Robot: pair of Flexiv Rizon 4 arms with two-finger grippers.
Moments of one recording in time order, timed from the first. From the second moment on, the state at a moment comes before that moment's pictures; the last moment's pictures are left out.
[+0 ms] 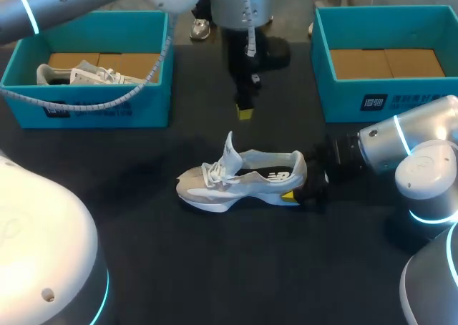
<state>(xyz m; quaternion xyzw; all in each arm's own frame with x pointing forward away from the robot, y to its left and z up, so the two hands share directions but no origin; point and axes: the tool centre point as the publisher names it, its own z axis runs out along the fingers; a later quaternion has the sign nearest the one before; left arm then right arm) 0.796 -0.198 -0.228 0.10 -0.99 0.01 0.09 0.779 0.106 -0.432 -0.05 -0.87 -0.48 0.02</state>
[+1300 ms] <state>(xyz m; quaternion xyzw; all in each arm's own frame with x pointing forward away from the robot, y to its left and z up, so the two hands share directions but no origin) 0.757 -0.249 -0.308 0.02 -0.99 -0.02 0.14 0.779 0.106 -0.432 -0.05 -0.87 -0.48 0.02</state>
